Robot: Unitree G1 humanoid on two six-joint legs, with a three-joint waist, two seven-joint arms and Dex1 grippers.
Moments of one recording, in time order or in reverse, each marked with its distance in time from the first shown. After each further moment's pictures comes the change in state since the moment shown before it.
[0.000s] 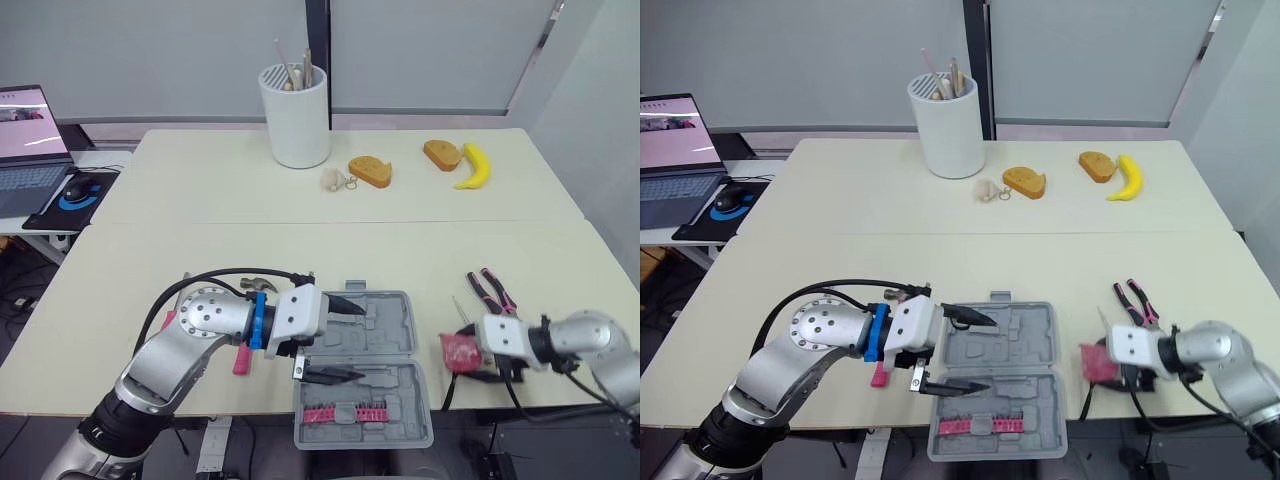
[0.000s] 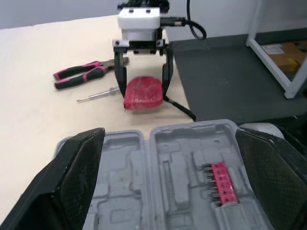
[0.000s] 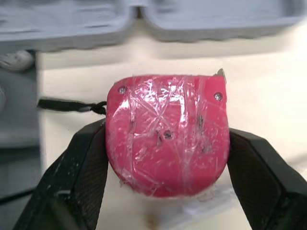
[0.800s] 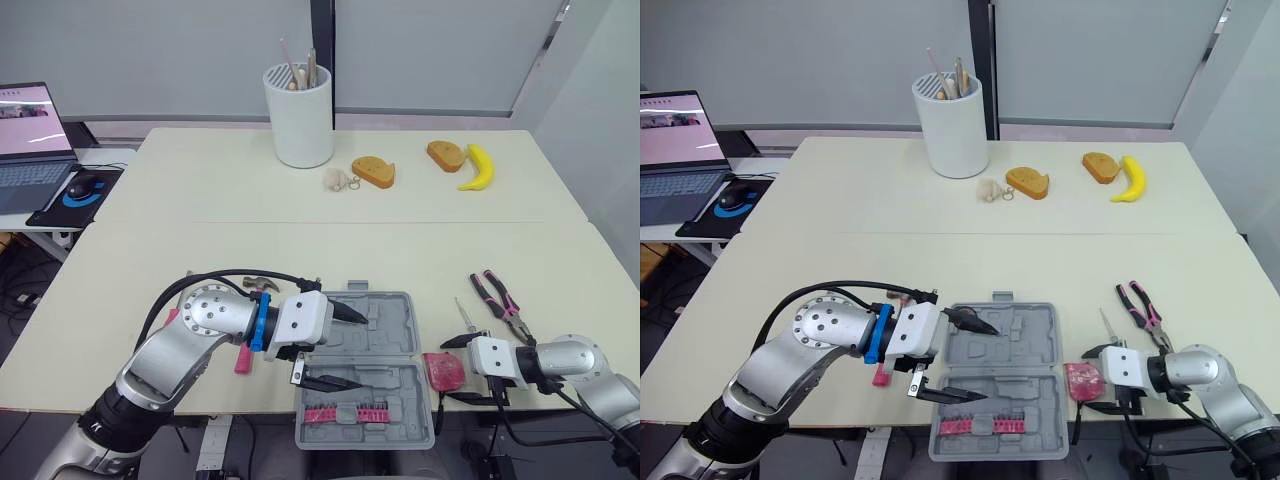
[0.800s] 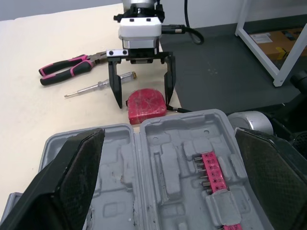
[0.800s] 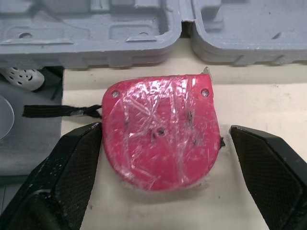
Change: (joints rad) left arm -0.047 0.019 -0.081 -0.013 0.037 -0.003 -0.074; right arm 0.128 0.146 0.045 0.303 0.027 -0.426 -0.030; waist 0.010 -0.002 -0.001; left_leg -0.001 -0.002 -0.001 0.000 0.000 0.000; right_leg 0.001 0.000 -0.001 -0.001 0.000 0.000
